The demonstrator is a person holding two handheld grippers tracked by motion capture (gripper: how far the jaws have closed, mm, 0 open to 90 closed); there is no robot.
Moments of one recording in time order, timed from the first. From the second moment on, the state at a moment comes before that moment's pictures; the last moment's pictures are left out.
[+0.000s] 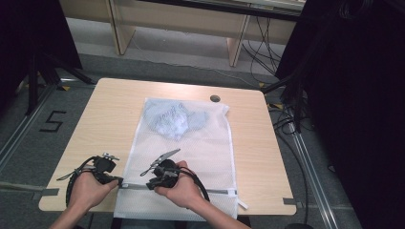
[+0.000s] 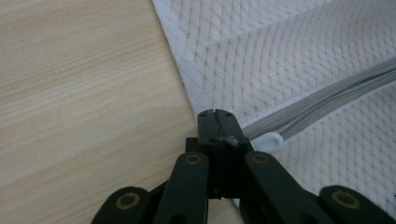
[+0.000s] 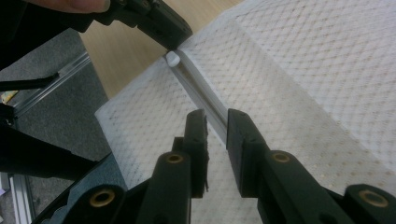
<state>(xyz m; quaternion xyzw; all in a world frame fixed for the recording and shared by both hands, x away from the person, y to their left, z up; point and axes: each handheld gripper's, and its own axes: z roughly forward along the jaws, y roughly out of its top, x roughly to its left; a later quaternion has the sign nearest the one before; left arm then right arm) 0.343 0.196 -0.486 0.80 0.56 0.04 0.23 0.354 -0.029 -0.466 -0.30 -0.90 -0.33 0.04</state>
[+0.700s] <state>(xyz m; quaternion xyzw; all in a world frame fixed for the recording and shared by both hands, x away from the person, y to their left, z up) 0.345 0.194 -0.488 0.80 0.55 0.04 0.23 0.364 0.014 -0.479 -0.33 -0.89 -0.32 0.08</state>
